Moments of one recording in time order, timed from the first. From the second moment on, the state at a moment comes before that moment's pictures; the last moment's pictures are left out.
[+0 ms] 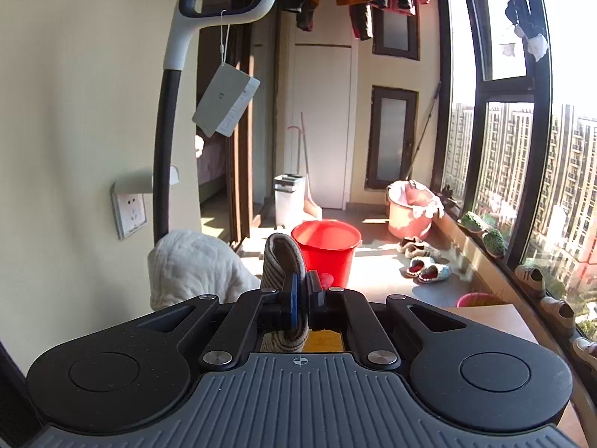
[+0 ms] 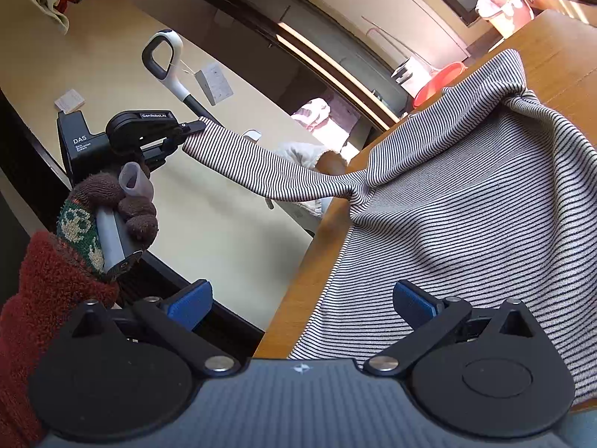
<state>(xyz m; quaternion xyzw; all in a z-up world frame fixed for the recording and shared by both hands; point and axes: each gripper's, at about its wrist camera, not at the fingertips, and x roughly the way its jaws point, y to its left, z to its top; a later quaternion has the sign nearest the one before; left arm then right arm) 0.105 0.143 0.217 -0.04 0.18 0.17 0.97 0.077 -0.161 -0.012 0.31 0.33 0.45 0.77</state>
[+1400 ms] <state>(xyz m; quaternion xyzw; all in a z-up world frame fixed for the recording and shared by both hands) 0.140 0.102 0.064 -0.13 0.34 -0.01 0.93 0.090 -0.151 -0.038 0.31 0.36 0.35 0.81</state>
